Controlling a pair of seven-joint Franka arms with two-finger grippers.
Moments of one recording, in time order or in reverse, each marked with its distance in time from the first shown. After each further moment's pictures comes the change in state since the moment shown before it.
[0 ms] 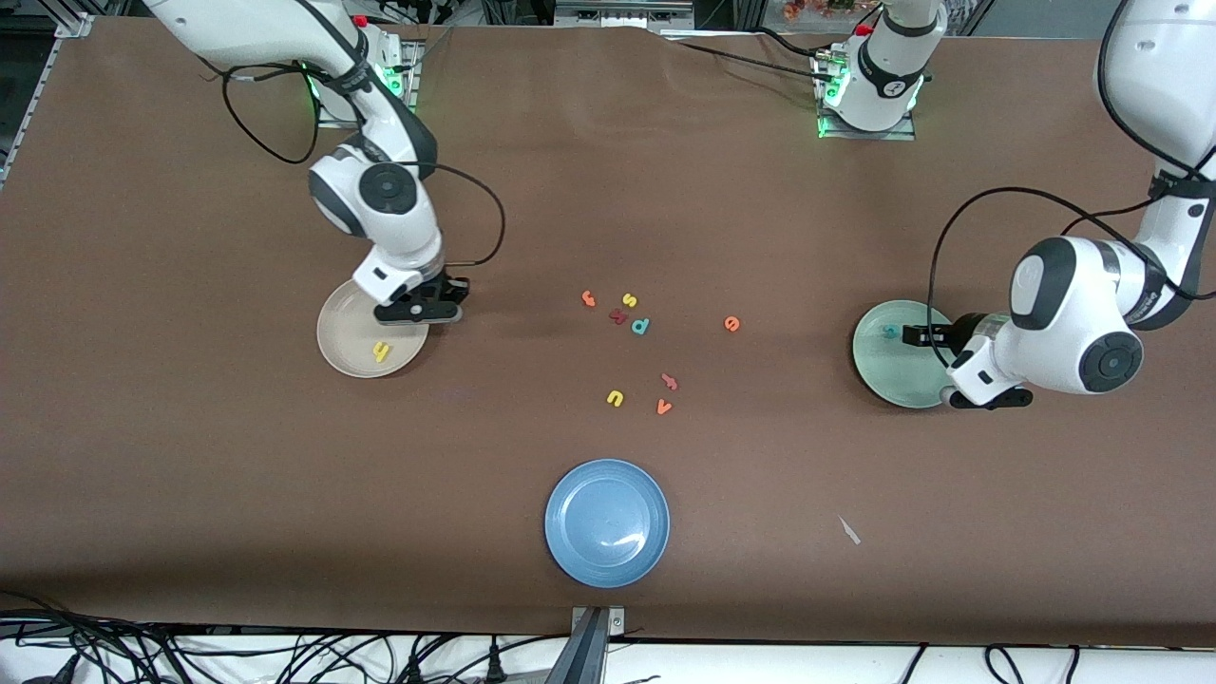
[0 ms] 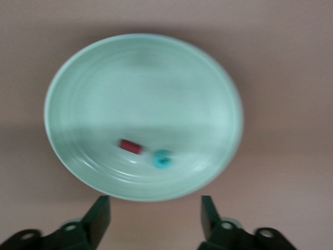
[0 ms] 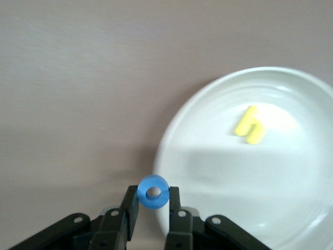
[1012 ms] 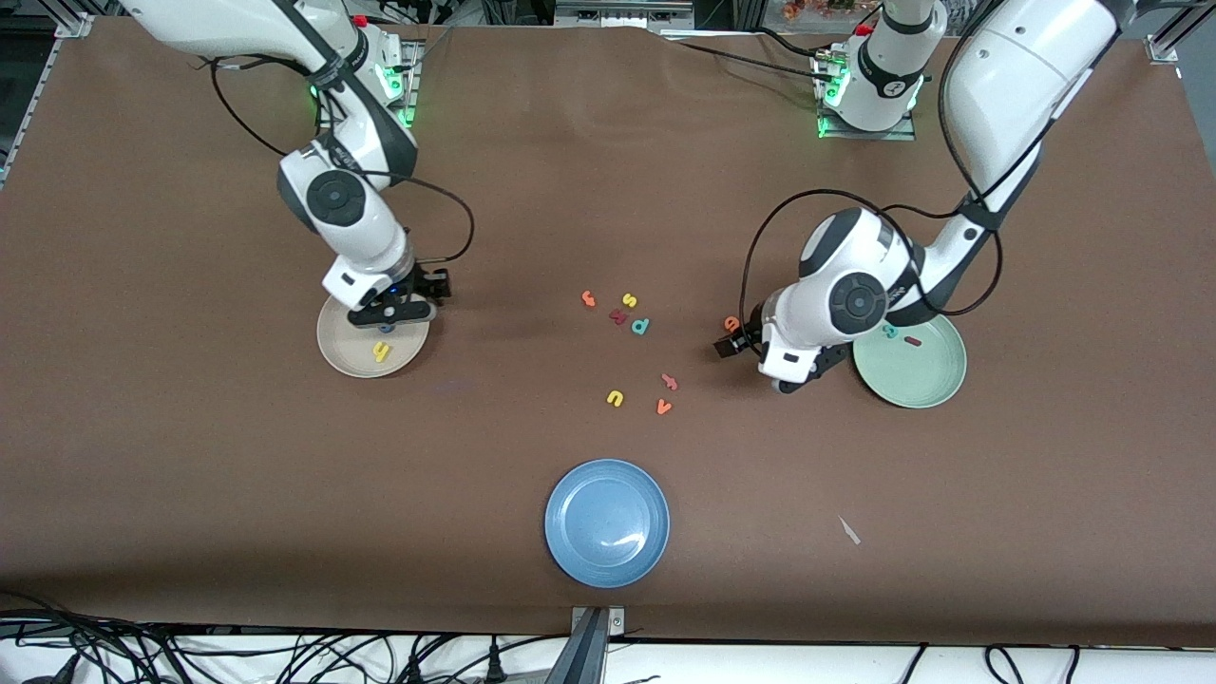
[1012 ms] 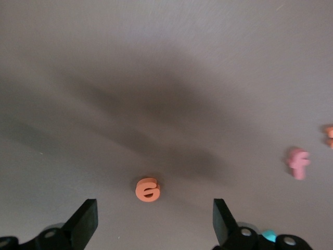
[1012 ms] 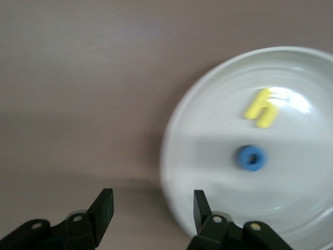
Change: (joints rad) left arm -0.217 0.153 -0.192 -0.105 0.036 0.431 -0.871; right arm -0.076 -0.015 0.118 -0.010 0.220 0.004 -0.089
